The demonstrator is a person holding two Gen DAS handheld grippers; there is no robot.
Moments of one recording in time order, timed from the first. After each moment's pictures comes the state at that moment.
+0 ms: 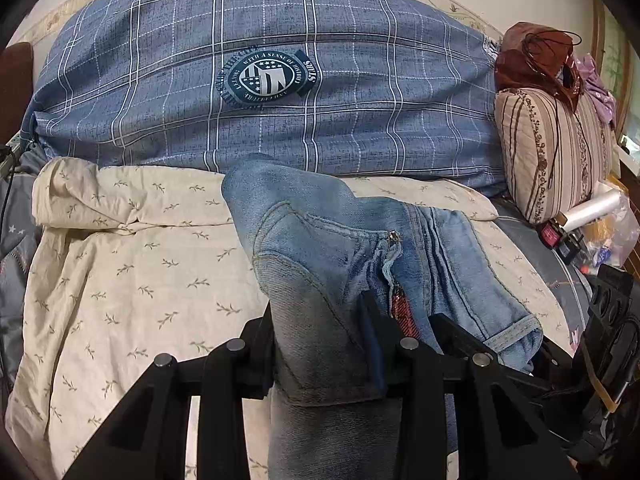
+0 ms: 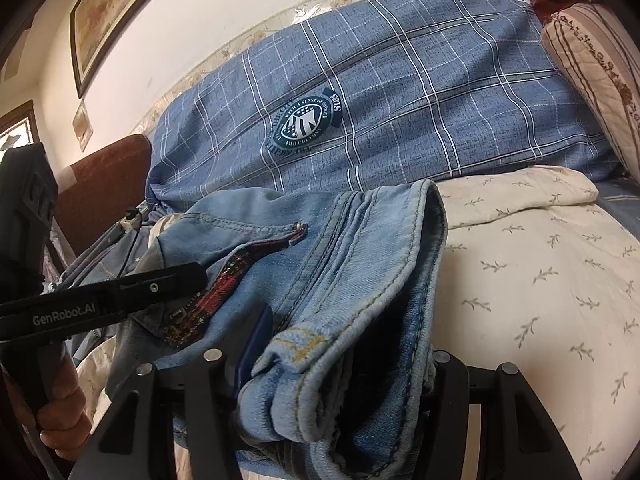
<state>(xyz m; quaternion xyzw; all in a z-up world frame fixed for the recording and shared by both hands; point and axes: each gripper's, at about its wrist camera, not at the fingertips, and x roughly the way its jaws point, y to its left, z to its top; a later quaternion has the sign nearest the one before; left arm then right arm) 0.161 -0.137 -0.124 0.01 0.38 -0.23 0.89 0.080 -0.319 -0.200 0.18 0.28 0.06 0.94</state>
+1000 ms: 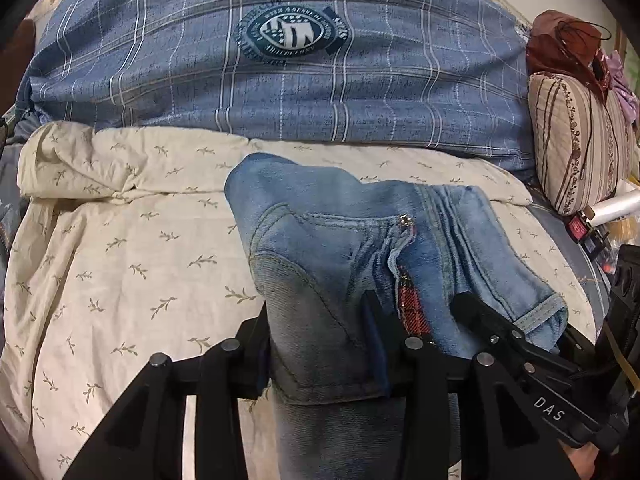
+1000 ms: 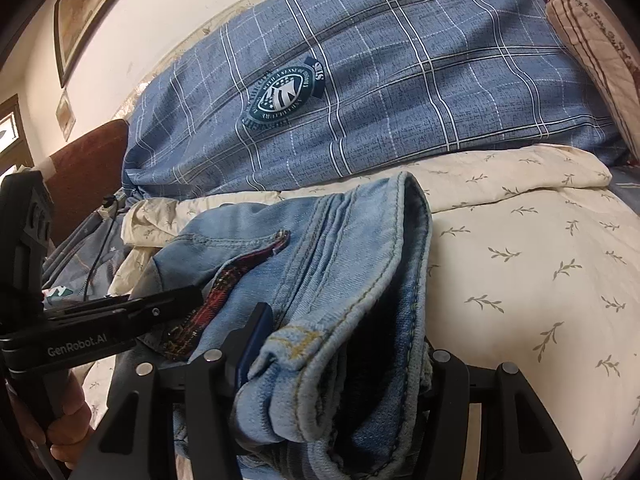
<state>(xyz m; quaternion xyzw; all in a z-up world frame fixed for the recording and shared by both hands) 0.196 -0.133 -0.169 0.01 0.43 -0.21 0.88 0.114 -0.316 -0.227 0.18 0.32 0.04 0.93</state>
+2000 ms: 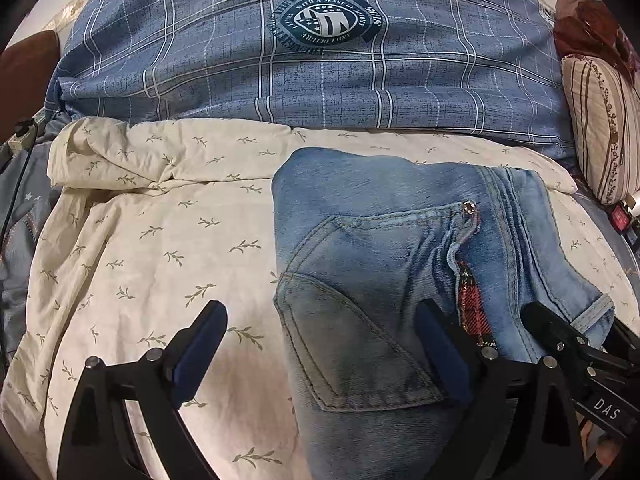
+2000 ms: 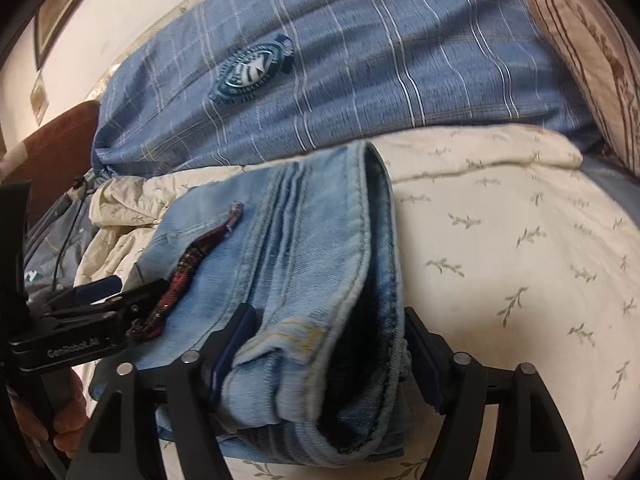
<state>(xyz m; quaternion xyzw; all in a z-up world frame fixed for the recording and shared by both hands) 0.198 -0.127 -0.191 0.04 0.42 -0.13 0.90 0.107 -0.327 -0.241 0.16 0.37 0.00 0.92</state>
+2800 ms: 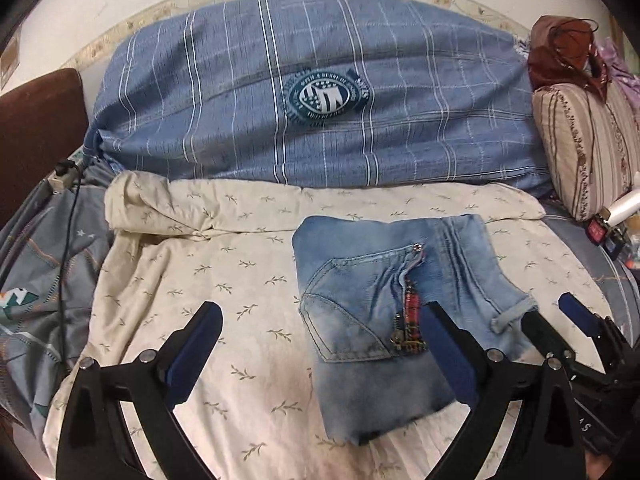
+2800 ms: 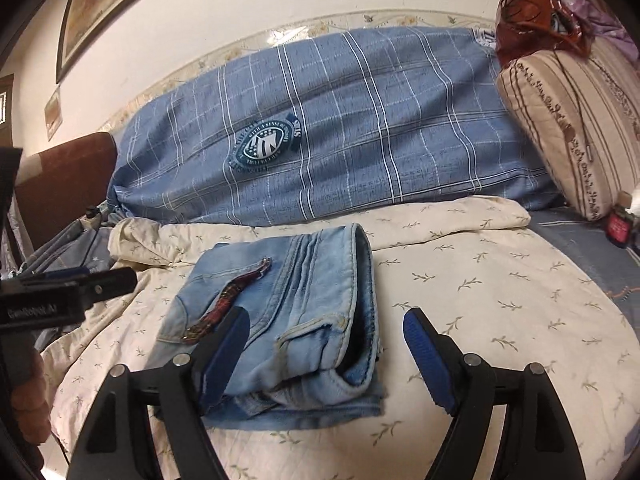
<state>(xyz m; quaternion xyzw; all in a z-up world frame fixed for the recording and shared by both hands) 0.131 -0.112 -0.104 0.06 0.35 -0.13 0.93 0.032 -0.310 -0.181 0.12 0.26 -0.04 0.96</state>
